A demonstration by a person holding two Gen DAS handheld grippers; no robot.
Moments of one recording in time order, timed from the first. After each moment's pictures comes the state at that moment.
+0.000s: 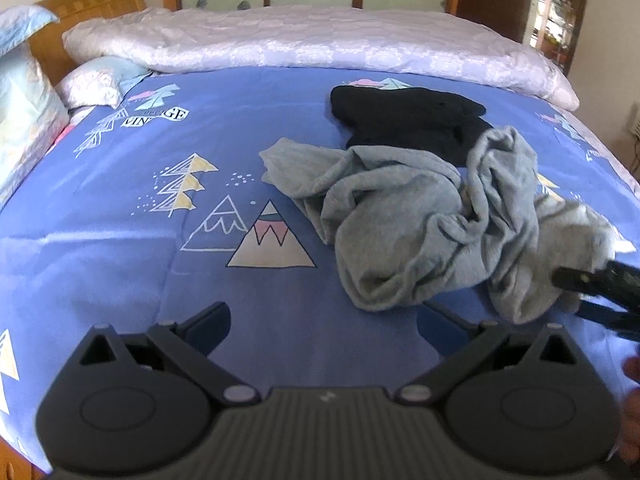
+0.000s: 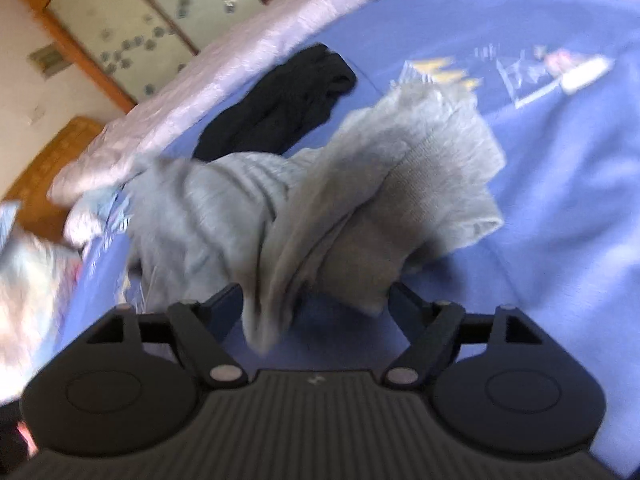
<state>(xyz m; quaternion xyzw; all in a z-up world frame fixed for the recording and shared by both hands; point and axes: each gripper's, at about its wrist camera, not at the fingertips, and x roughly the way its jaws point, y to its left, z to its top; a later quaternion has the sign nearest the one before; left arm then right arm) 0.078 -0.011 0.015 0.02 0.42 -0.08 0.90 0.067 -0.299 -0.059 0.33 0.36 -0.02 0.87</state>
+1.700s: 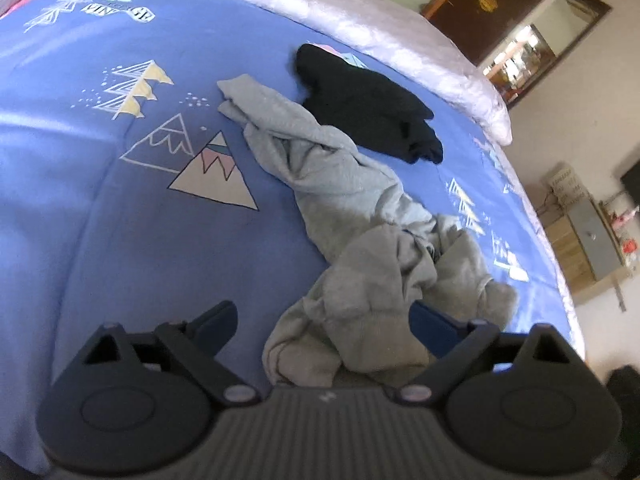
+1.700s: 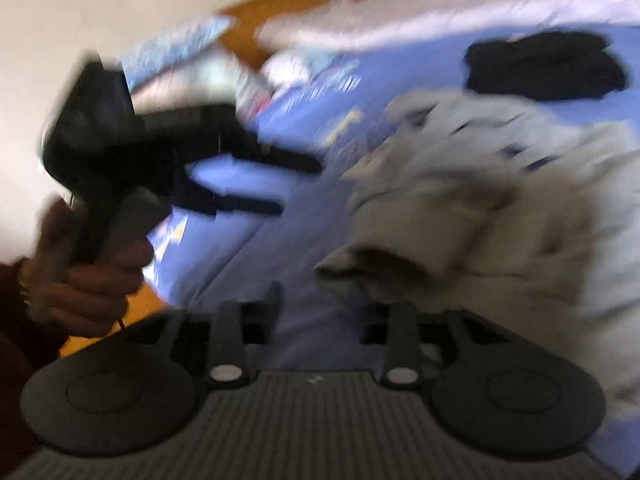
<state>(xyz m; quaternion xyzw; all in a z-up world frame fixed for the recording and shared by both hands) 0.081 0.046 0.000 -0.16 0.48 -0.22 0.84 0.010 -0.174 -0.018 0.15 0.36 0.30 0.87</state>
